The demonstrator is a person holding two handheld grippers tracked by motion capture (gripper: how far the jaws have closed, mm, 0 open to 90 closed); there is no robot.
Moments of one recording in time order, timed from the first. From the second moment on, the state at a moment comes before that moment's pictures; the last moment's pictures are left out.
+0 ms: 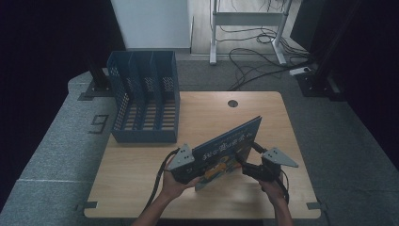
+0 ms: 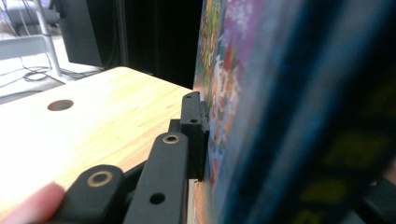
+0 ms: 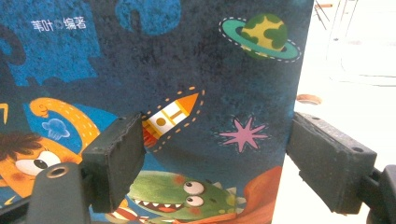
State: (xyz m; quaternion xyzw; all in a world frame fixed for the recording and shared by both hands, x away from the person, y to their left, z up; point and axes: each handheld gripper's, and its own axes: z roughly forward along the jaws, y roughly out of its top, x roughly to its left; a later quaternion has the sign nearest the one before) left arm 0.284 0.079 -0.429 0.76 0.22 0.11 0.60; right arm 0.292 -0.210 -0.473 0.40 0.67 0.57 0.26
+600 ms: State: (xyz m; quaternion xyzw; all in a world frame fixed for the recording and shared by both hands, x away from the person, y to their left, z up) left arm 0.282 0.079 -0.433 0.73 0.26 0.13 0.61; right arm 0.292 -0.204 -0.475 0.39 0.69 0.56 0.26
